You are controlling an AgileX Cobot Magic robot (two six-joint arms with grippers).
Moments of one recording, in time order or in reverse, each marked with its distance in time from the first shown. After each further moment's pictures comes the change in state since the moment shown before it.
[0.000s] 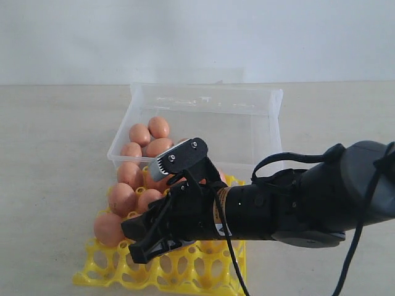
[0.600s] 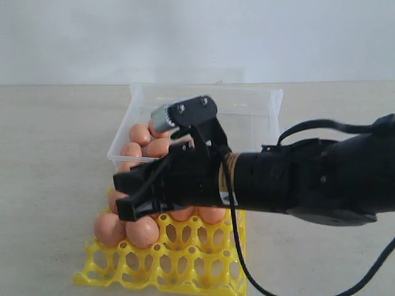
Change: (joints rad) left arm 0.000 0.000 0.000 0.000 0.000 0.000; right arm 0.000 -0.176 -0.016 0.000 -0.001 0.096
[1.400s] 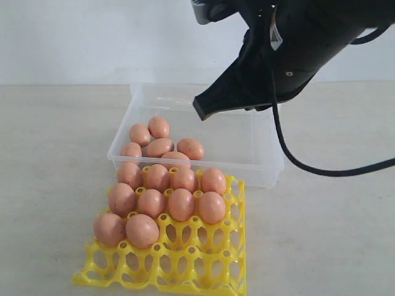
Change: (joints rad) left arm 0.000 0.000 0.000 0.000 0.000 0.000; right arm 0.000 -0.216 -0.521 0.285 1.497 -0.479
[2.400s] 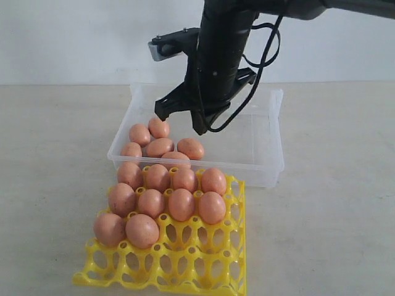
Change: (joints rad) left arm 0.000 0.000 0.000 0.000 0.000 0.000; right arm -0.181 0.597 -0.586 0.463 0.281 -0.467
